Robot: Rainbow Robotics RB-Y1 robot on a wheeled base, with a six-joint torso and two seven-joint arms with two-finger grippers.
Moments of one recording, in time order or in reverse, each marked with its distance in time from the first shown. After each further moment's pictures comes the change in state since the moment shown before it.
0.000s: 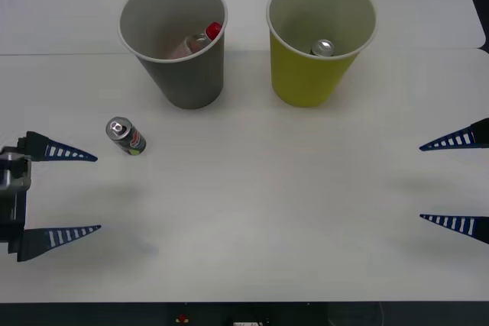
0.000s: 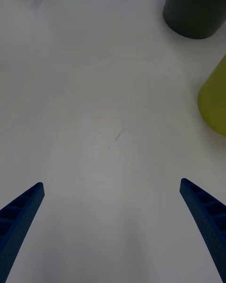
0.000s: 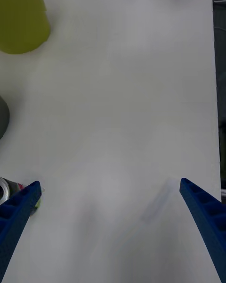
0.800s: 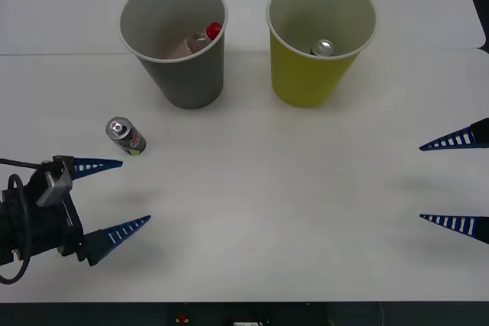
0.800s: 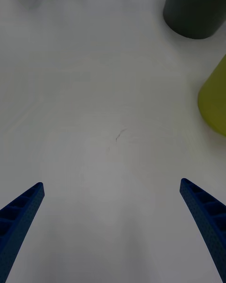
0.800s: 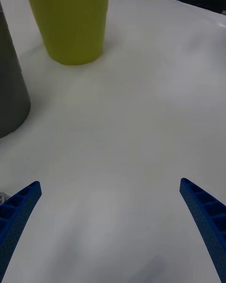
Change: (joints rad) right arm 0.000 0.000 0.000 0.000 0.000 0.000 0.000; left arm 0.122 -0.012 -0.264 -0.104 0.085 0.538 0.077
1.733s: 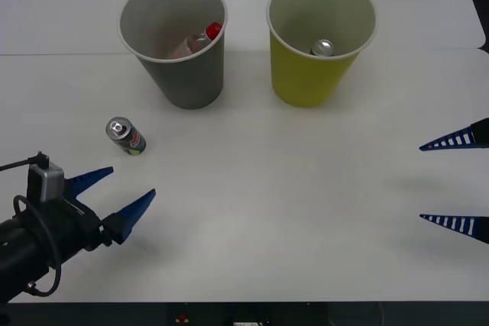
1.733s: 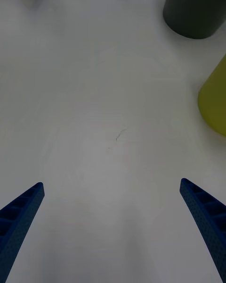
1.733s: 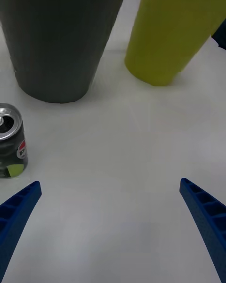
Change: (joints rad) right arm 0.000 0.000 0.000 0.000 0.000 0.000 0.000; left arm 0.051 -0.091 -0.182 -0.011 0.208 0.421 0.072
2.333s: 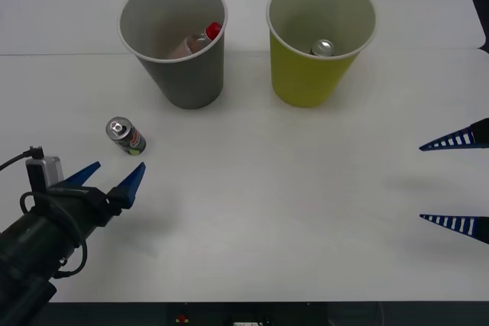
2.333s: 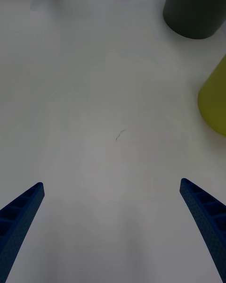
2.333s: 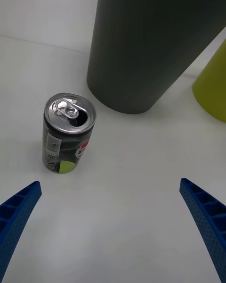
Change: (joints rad) right arm 0.000 0.000 0.000 0.000 0.000 0.000 0.000; left arm -0.125 -0.099 -0.145 0.081 0.061 0.321 0.054
